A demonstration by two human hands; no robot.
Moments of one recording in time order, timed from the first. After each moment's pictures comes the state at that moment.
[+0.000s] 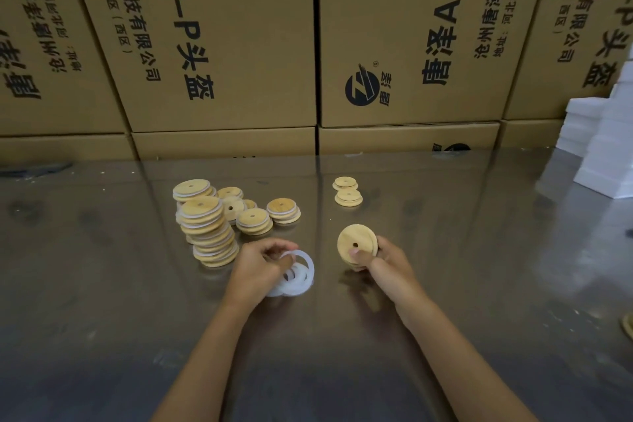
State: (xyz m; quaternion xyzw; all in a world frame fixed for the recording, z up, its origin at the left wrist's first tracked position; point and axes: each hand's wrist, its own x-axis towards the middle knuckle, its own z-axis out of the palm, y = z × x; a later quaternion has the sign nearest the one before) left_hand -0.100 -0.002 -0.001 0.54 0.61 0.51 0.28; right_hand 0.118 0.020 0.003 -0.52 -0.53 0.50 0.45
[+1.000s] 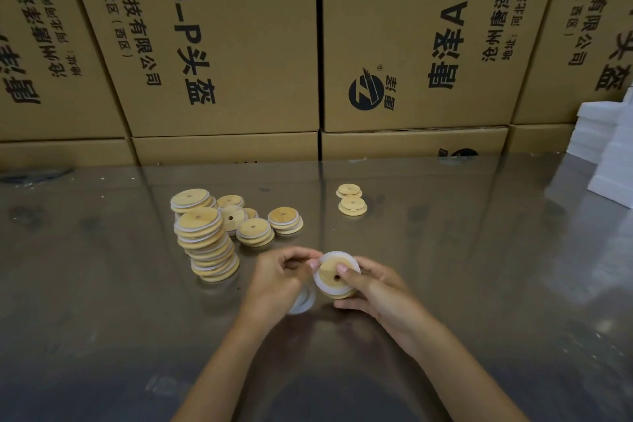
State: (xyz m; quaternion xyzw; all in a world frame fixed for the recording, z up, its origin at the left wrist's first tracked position) left_hand -0.064 -0.016 0.030 0.54 0.54 0.54 0.35; right_hand 0.104 -0.001 0.018 -0.39 -0.50 0.65 0.42
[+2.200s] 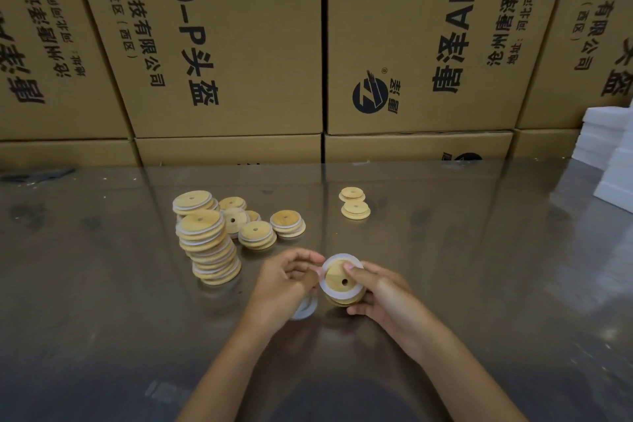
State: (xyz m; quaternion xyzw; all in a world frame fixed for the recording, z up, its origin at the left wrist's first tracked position) left_hand -0.065 -0.014 0.029 0.53 0.55 0.53 0.37; right_hand 0.104 0.009 0.018 -0.41 -0.47 0.67 0.40
